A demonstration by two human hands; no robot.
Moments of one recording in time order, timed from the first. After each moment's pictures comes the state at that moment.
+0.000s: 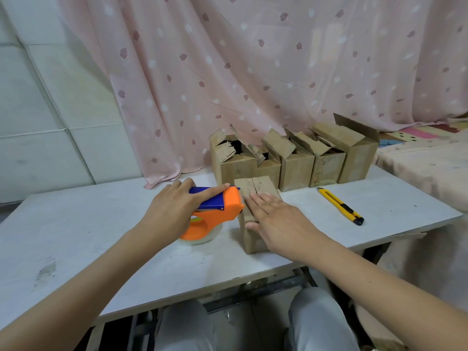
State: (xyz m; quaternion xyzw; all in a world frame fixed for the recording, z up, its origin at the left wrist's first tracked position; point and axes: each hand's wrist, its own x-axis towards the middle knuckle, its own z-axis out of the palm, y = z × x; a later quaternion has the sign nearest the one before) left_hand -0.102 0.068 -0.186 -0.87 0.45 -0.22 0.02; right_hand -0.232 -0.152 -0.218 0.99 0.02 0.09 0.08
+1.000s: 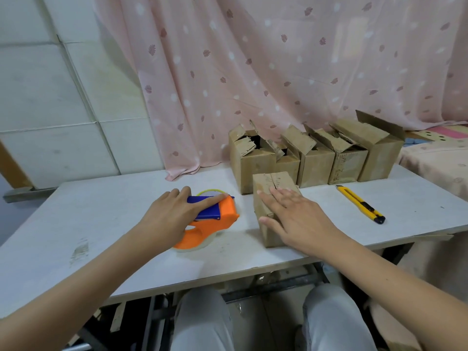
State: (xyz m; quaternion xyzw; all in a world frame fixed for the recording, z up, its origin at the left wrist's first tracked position) left_hand -0.112 0.121 -0.197 -0.88 0.43 -0.18 0.10; right_hand -0.242 -0.140 -0.211 0.99 -0.01 0.09 0.05
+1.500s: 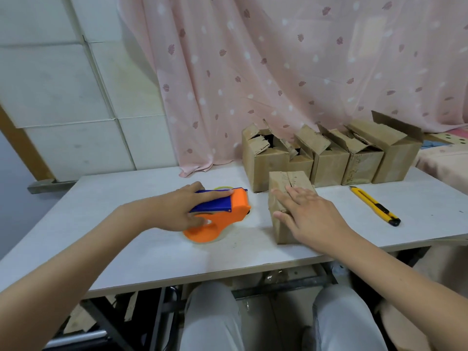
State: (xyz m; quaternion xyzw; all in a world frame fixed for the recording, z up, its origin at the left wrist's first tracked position) left_hand -0.083 0.144 -0.174 -0.86 0.50 0.08 -0.08; right_hand -0.238 -0.137 -0.213 0.99 -0.03 0.09 0.06
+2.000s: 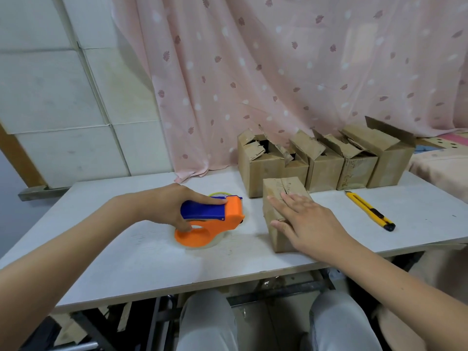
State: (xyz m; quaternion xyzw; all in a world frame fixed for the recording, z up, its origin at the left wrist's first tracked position) left_hand -0.077 0.135 -0.144 -0.87 0.49 0.11 -0.04; right_hand -0.242 -0.141 -0.212 0.99 -0.02 0.10 0.04
